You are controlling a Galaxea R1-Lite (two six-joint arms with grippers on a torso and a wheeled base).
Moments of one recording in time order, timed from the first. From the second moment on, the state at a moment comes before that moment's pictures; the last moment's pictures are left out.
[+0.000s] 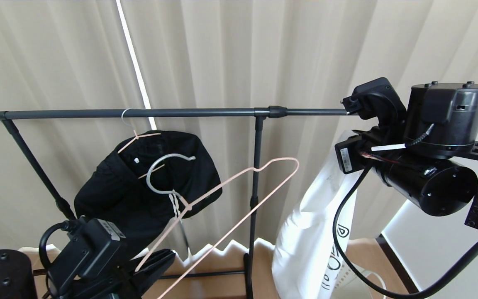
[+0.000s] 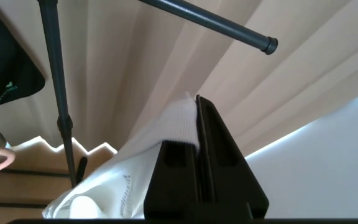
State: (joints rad) left arm -0.74 1.36 -0.15 -0.89 0.10 0.07; right arm 0.63 1.63 -0.95 -0.47 -0.68 -0.20
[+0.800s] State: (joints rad) left arm -0.79 1.53 -0.16 -1.04 0.07 0.07; right arm 0.63 1.71 -0.97 -0.49 -0.68 -0.20
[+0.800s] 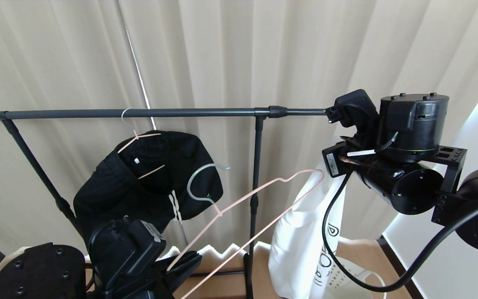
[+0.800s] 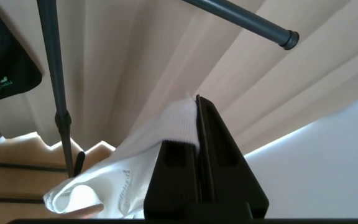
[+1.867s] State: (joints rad) left arm -0.81 1.66 -0.14 -1.23 0.09 0.04; right arm 0.80 1.71 -0.93 -0.51 -0.74 -0.20
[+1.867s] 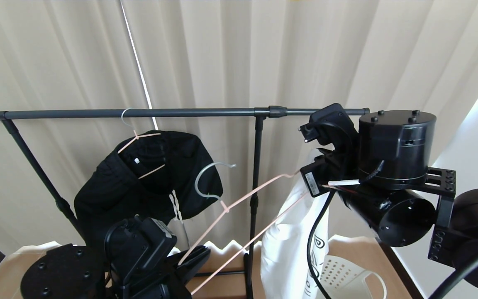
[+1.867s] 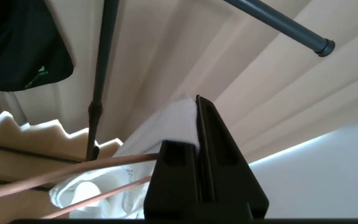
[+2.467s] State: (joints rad) left arm -0.81 1.65 -0.14 -1.23 0.10 0.04; right arm 0.99 1.68 -0.90 -0.58 -0.74 -0.19
